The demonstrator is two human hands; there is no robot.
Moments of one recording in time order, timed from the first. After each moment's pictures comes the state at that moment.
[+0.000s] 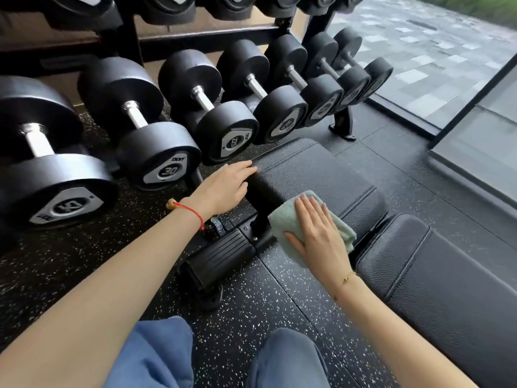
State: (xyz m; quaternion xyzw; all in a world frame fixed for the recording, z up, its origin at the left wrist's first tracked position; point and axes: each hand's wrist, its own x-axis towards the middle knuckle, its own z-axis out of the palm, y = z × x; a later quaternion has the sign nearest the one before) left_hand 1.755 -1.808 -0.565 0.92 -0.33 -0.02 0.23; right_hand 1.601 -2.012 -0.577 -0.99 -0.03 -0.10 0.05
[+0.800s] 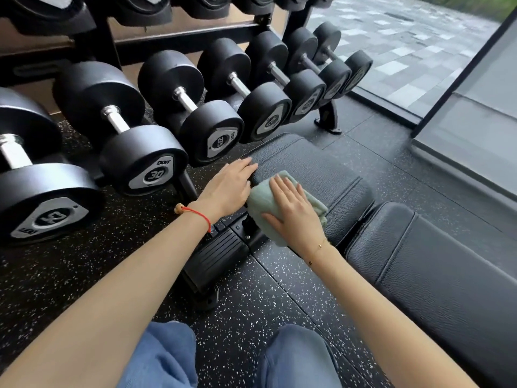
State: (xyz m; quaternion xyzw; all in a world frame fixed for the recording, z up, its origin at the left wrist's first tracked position) left_hand 1.748 -1.840 -0.565 0.92 -0.34 0.00 0.22; right_hand 1.639 -1.996 -0.567 -0.99 -0.03 -0.08 0.10
